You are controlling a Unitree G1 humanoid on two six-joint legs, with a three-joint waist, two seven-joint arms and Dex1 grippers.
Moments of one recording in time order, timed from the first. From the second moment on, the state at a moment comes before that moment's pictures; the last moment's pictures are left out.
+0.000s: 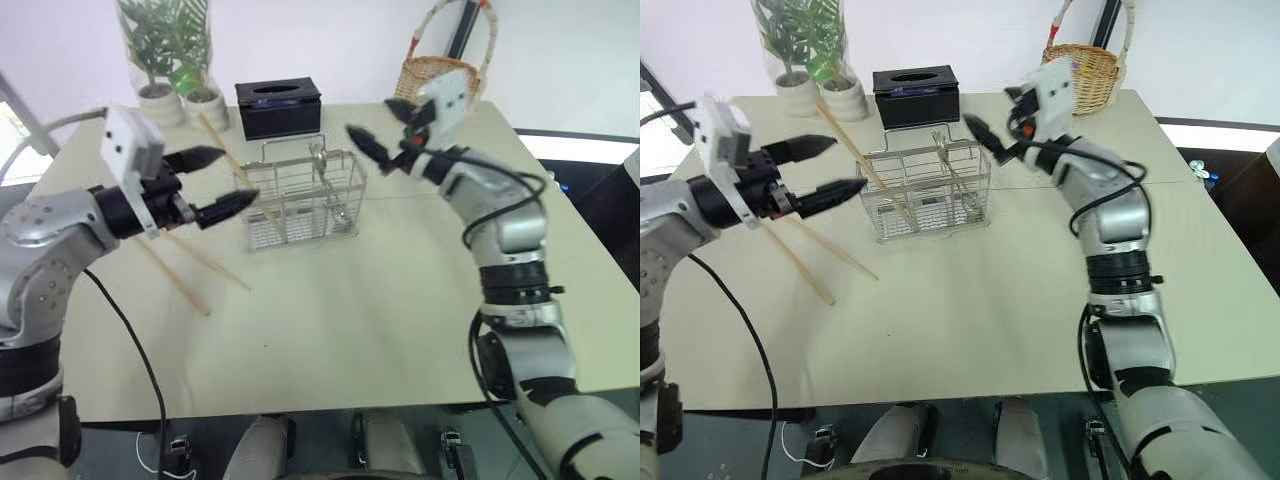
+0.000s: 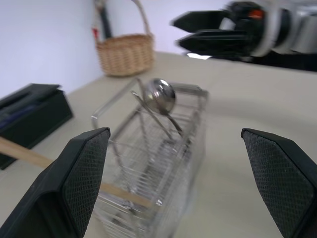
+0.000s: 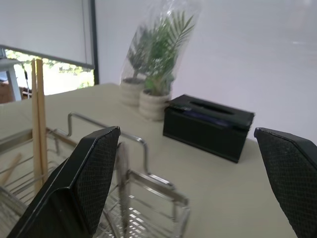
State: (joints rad) left arm -0.51 0.79 0.30 -0.36 -0.77 0.78 -0.67; right arm -0.87 -0.42 -0.09 0.13 0.37 0.45 0.61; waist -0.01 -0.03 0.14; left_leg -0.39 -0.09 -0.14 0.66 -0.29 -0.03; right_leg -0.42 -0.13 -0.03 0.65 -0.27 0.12
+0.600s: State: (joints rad) left arm -0.83 0.57 0.74 -0.09 -0.71 1.41 0.39; right arm -0.36 -0.80 -0.30 -0.41 0.81 0.78 0.96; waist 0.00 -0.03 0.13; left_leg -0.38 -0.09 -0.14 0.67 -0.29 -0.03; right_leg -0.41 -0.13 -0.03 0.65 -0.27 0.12
